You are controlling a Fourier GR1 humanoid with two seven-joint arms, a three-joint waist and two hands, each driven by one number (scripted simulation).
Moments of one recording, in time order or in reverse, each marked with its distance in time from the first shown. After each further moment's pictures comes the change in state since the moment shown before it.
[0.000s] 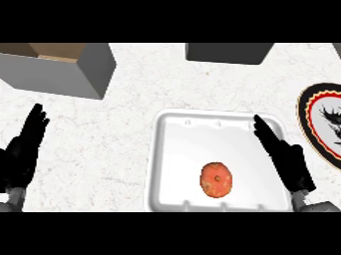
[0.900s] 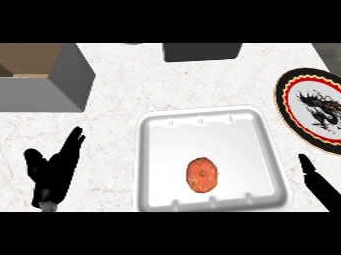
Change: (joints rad) left arm 0.060 -0.139 -0.094 0.011 0.085 -0.061 0.137; right arm 0.333 0.108 -0.196 -0.506 0.468 -0.734 -0.056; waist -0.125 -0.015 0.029
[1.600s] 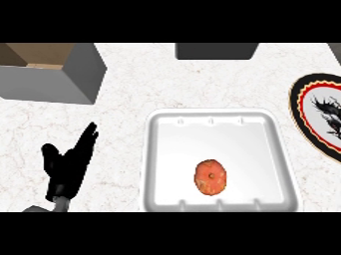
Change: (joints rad) left arm -0.044 -0.045 -0.039 -0.008 -0.038 -0.010 0.036; right arm 0.398 -0.021 0.309 -0.300 0.488 0.309 0.405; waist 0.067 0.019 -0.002
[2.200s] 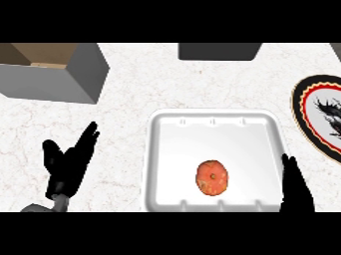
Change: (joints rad) left arm -0.007 -0.010 0.022 0.001 -0.012 -0.030 0.041; right arm -0.367 0.191 0.210 0.132 0.388 0.328 0.513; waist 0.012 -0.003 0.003
